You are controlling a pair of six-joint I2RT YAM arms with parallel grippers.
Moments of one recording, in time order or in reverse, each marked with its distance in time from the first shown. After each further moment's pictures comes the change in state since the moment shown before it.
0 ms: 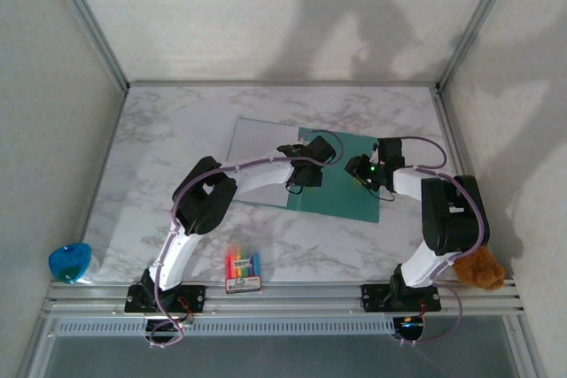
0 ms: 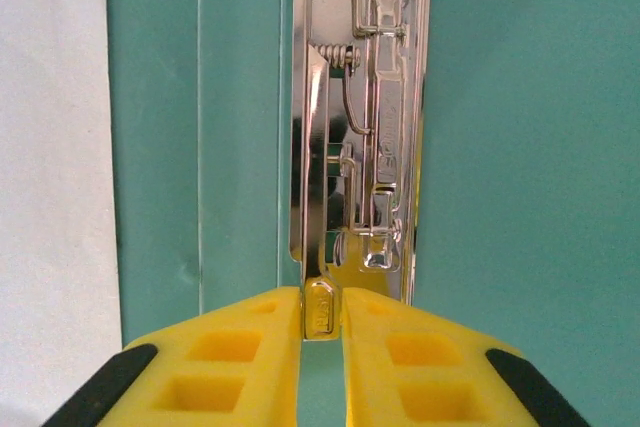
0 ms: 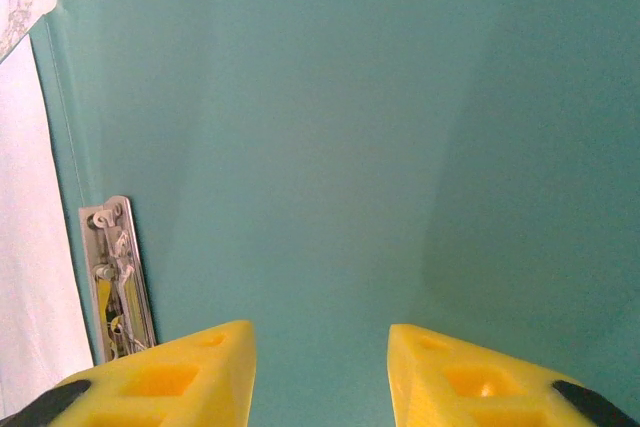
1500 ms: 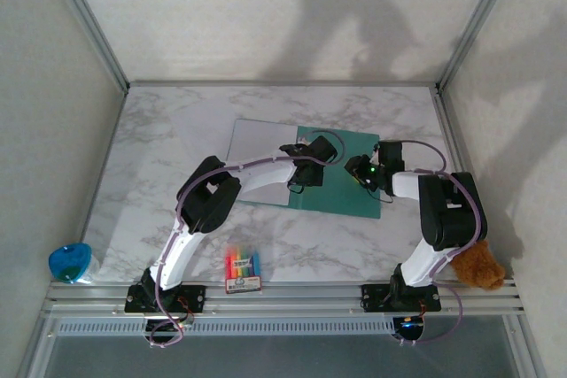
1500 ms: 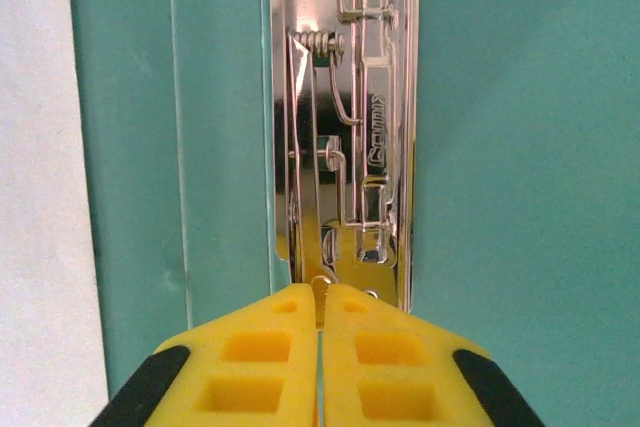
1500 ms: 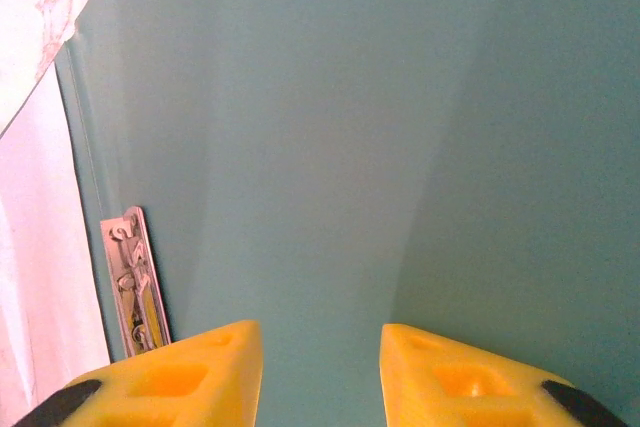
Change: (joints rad) left arm 0.000 0.043 0.039 -0.008 0.004 0.011; right arm -0.001 0.040 -0.047 0.154 -0.032 0.079
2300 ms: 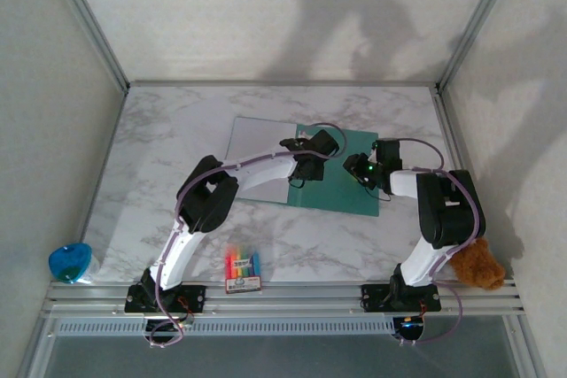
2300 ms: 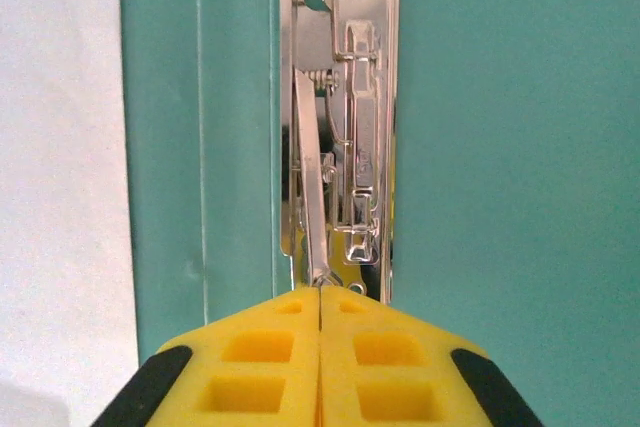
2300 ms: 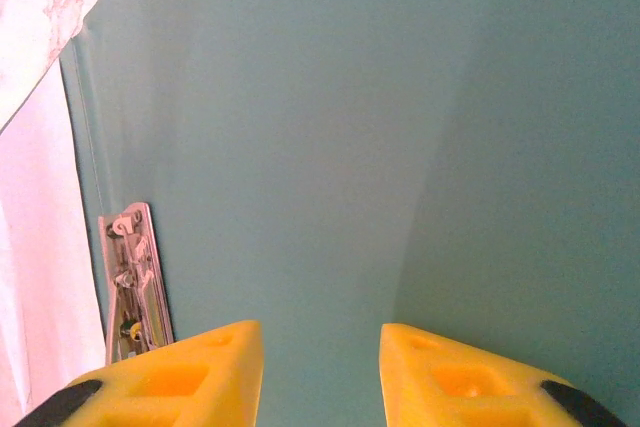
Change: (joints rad) left arm 0.010 -0.001 0.085 -0.076 -0.047 0.009; right arm 0.015 0.017 0.017 0.015 0.017 0.000
